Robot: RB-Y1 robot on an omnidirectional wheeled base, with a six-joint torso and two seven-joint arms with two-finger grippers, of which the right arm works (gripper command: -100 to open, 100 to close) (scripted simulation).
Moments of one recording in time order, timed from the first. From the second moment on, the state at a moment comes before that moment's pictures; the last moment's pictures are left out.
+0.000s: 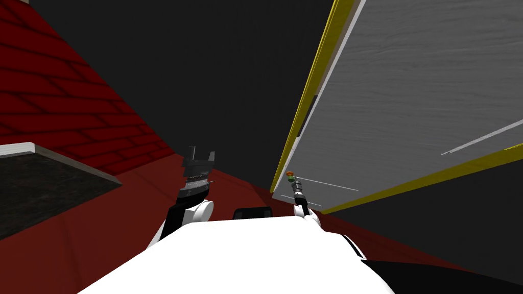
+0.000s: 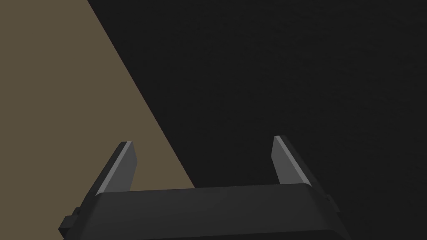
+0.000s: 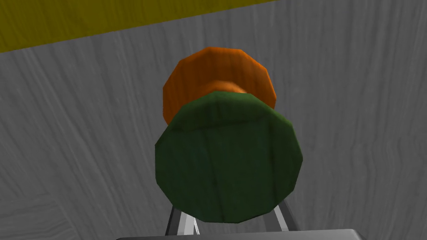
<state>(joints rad) -0.09 -0.29 -0.18 -0.50 -0.11 -0.96 -0.31</state>
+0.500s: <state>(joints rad) -0.06 -0.29 -0.17 -0.55 -0.14 -0.92 -0.40</state>
